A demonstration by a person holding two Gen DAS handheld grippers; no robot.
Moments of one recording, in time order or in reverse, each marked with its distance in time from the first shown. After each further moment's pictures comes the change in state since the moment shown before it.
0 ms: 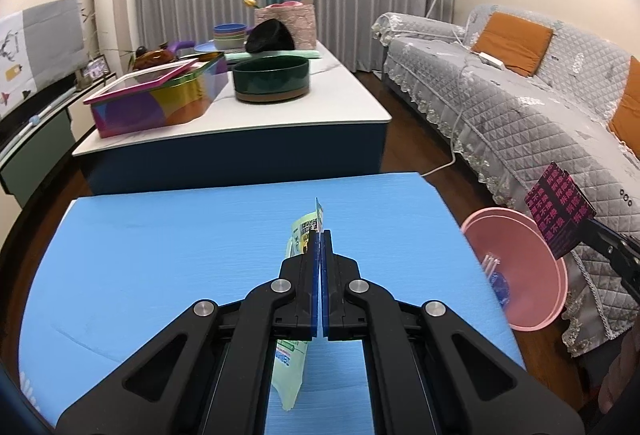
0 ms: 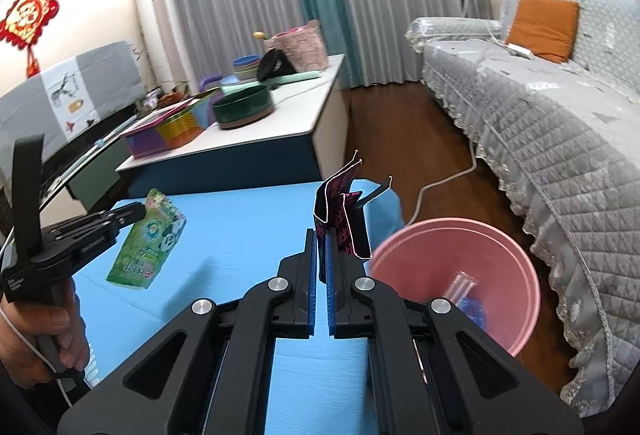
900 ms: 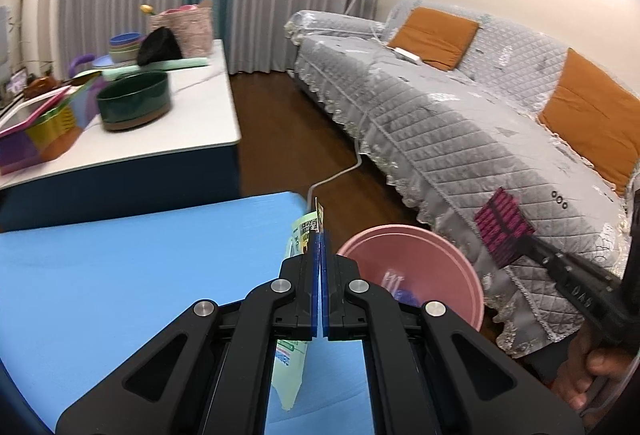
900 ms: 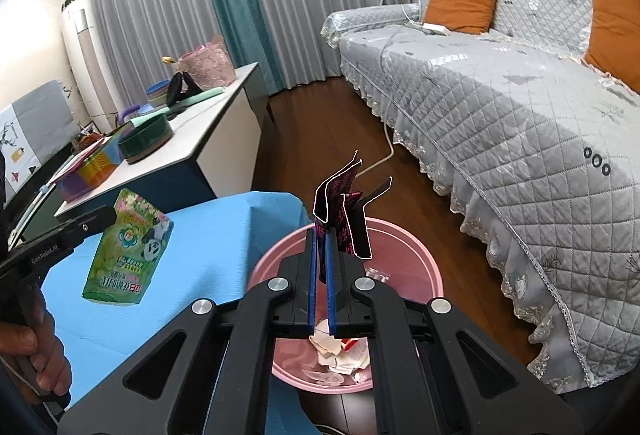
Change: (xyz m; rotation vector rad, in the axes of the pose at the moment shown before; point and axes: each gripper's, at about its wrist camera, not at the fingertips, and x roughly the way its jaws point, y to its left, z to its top) left arm 0.029 -0.116 0.031 0.065 0.011 -0.292; right arm -0.005 -0.104 0.006 0.148 0.002 -0.194
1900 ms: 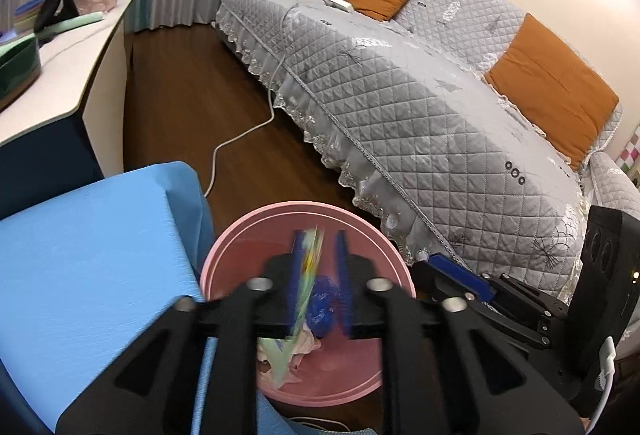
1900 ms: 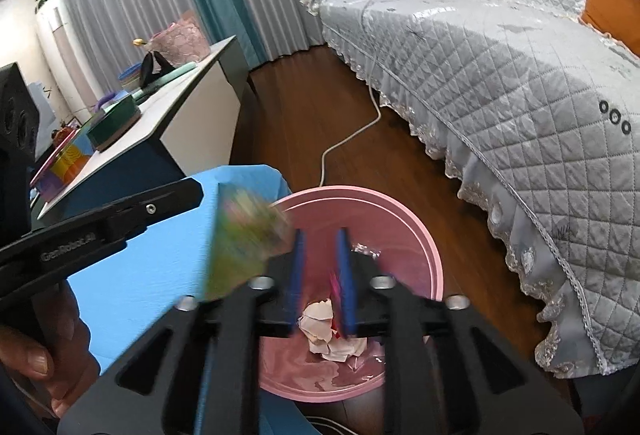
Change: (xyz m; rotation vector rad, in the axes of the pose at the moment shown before) left arm 0.093 -0.069 0.002 0.020 0.180 -0.259; right arm 0.048 -0.021 -0.009 0.069 0.110 -0.029
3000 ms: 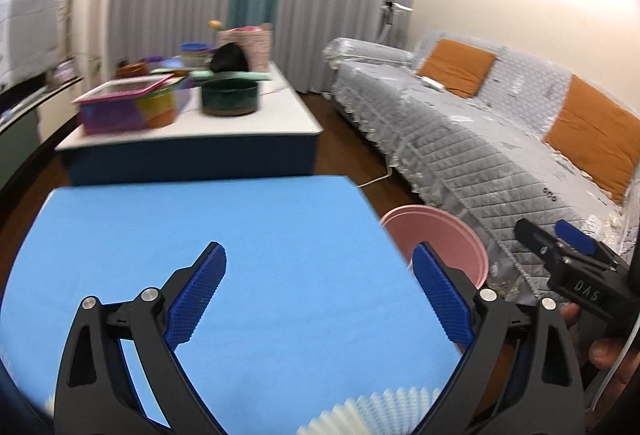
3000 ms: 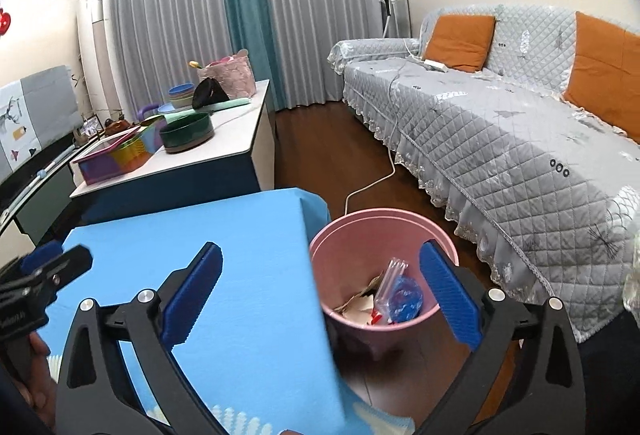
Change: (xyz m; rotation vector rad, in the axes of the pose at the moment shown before) left arm -0.257 0.067 -0.135 -0.103 -0.286 0.371; right arm -0.152 0.138 -0.083 -0.164 -0.220 -0.049
